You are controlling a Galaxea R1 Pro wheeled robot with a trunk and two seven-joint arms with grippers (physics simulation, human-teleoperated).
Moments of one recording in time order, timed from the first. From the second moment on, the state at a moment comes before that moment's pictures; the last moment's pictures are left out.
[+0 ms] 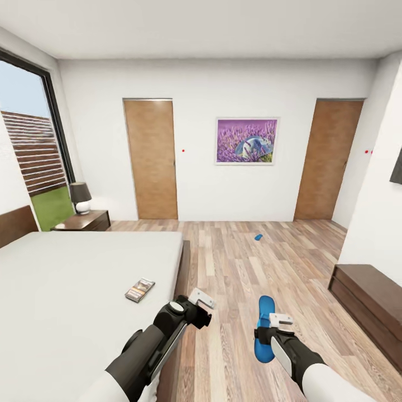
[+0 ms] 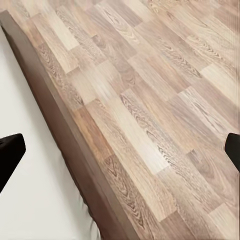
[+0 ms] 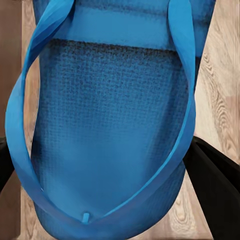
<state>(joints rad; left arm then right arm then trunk) -0.52 -0.13 -0.55 -1.07 -0.01 0.74 -0.02 -0.63 0.00 -0.01 -0.33 -0.09 0.24 -0.13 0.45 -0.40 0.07</state>
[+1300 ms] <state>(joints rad) -0.52 -0.13 -0.55 -1.07 -0.01 0.74 -0.02 -0.63 0.00 -0.01 -0.33 -0.09 0.24 -0.13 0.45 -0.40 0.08</state>
